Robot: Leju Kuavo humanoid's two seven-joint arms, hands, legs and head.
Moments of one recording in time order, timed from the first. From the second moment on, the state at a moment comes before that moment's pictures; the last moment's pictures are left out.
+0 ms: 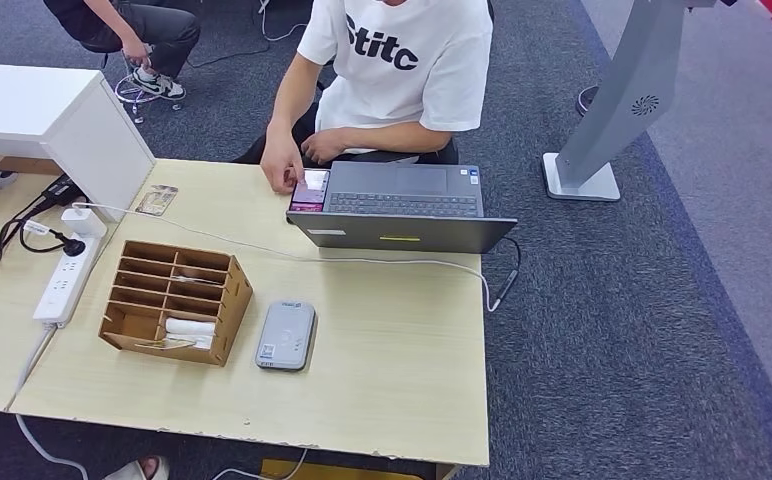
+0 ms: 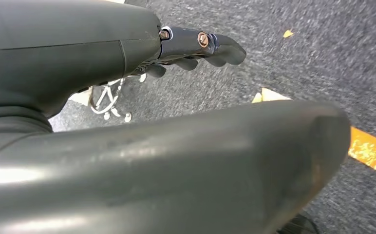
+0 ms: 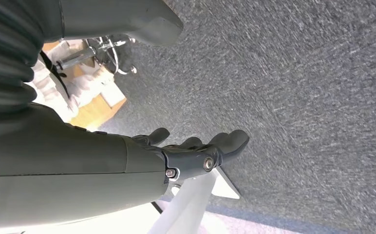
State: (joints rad) left arm -0.02 -0.16 0.31 -0.23 -0.09 0.50 0.07; right arm -0.04 0.04 -0.55 -0.21 0.20 -0.68 0.32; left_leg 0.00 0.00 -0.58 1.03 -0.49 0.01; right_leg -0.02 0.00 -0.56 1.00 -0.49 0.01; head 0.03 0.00
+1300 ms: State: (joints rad) left arm 0.01 -0.06 0.45 -0.25 -0.29 0.69 -0.06; right arm -0.05 0.03 -0.58 -0.21 0.24 -0.65 0.23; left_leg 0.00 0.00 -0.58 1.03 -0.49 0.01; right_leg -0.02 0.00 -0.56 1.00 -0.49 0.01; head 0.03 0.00
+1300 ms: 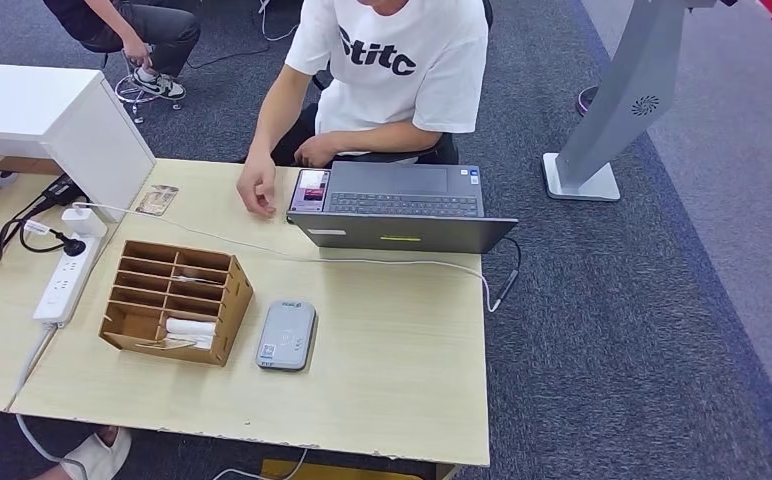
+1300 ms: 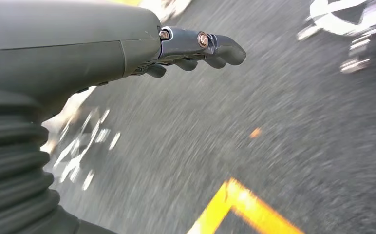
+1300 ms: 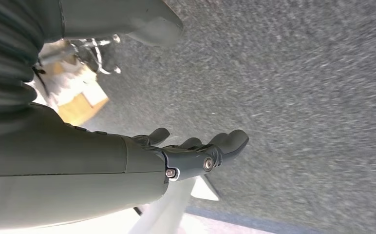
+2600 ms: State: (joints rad) left arm -0.03 -0.19 1.18 -1.19 -0.07 0.40 -0.70; right arm -0.07 0.10 -0.66 -0.21 0.31 -0.56 0.17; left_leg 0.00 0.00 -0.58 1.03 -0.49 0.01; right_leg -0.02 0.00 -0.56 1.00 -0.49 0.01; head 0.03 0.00
